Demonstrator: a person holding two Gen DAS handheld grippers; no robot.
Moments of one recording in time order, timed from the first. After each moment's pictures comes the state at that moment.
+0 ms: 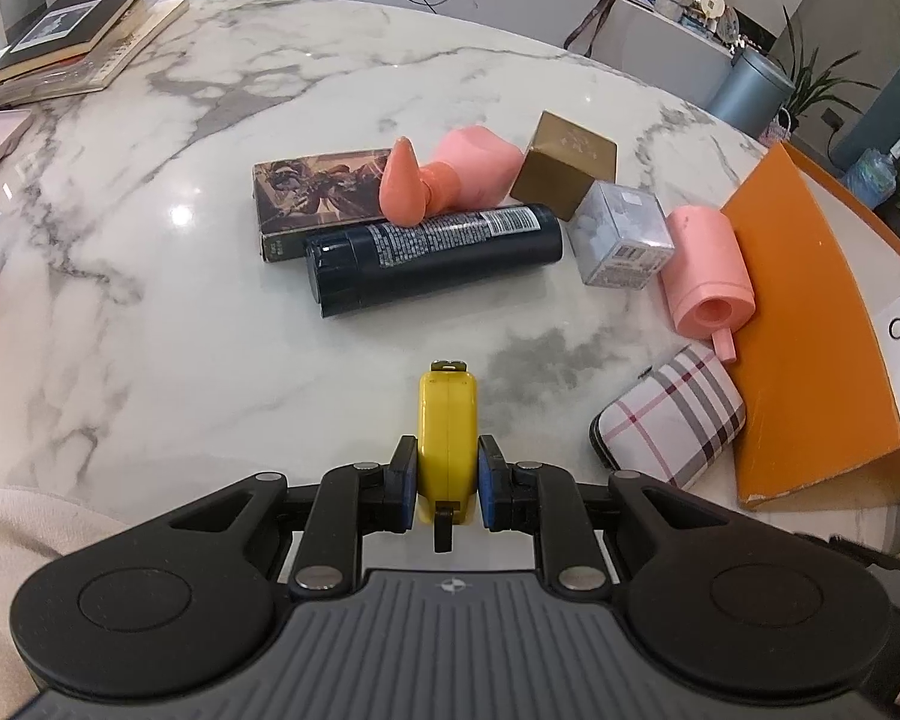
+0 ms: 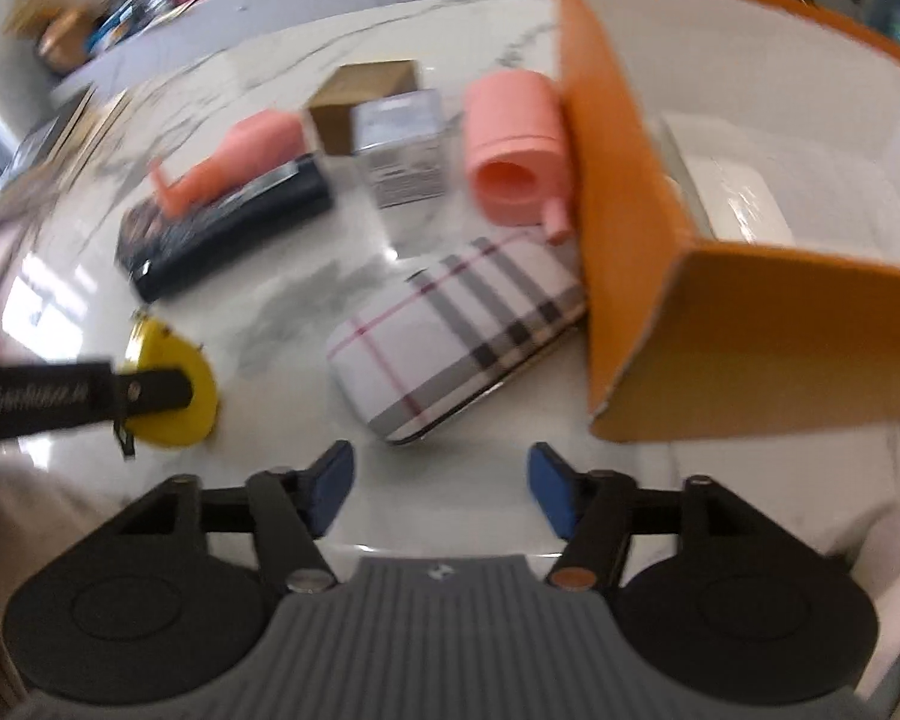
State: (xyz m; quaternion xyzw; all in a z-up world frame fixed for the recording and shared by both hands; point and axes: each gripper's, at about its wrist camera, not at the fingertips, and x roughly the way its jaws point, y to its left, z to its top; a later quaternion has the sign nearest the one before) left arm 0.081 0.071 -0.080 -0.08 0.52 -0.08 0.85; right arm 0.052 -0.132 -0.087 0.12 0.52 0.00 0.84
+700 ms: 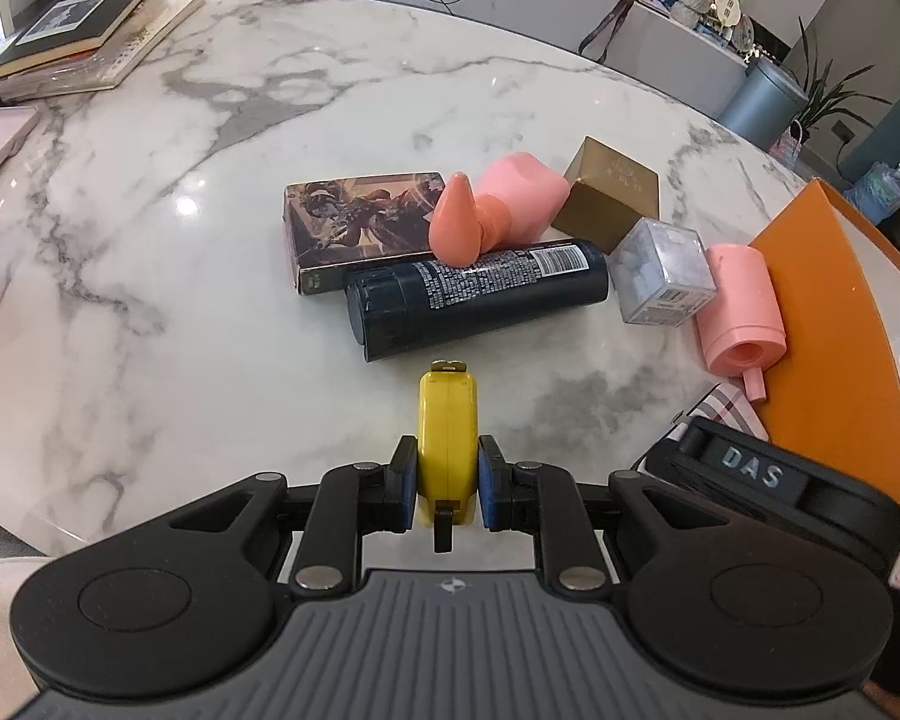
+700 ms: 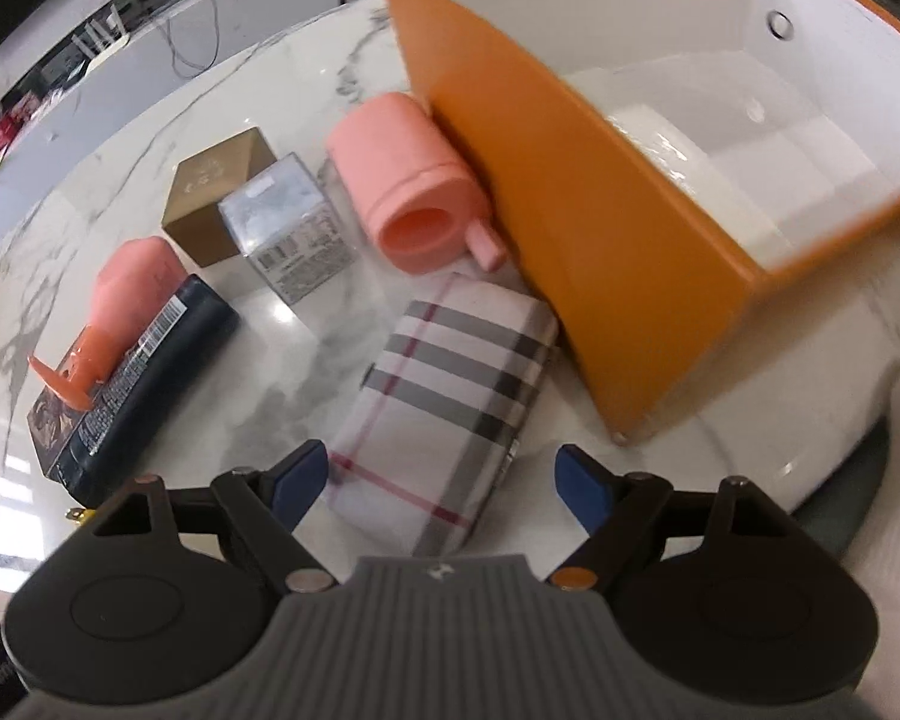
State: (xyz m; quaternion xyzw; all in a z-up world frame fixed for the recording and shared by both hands) left arm 0.104 0.094 -0.081 -0.09 0.52 -0.08 0.85; right arm 0.097 -0.112 -0.089 0.22 0.51 -0.18 0.81
